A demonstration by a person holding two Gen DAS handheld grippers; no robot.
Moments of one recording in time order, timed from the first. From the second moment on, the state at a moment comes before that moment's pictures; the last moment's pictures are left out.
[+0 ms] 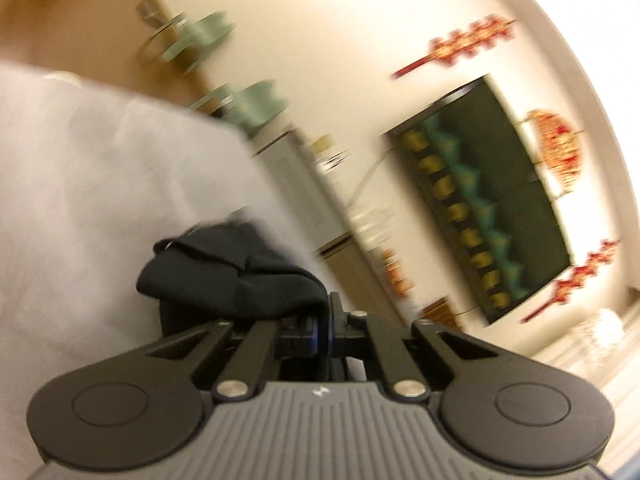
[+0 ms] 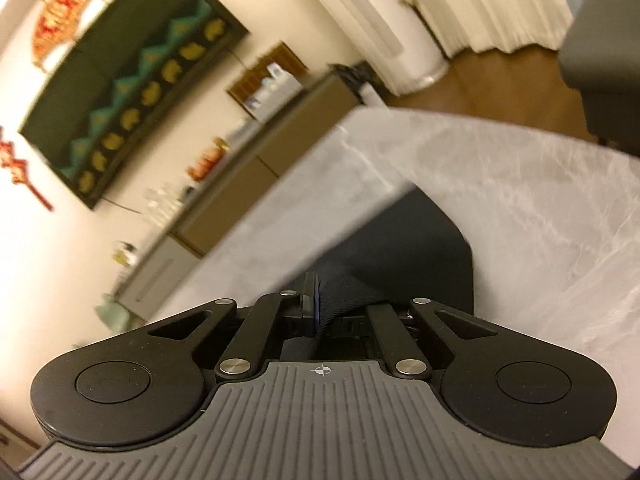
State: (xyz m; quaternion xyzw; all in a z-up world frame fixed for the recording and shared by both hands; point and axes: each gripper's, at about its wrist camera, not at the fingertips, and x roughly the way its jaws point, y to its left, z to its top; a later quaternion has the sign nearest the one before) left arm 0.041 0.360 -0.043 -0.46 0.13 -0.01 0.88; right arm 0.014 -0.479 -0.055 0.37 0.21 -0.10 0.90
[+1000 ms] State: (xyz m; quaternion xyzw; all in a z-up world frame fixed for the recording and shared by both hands) left arm 0.267 0.304 -0.074 -0.20 0.42 0.09 0.88; right arm 0.185 -0.491 -0.073 0.20 0.41 -0.10 0.89
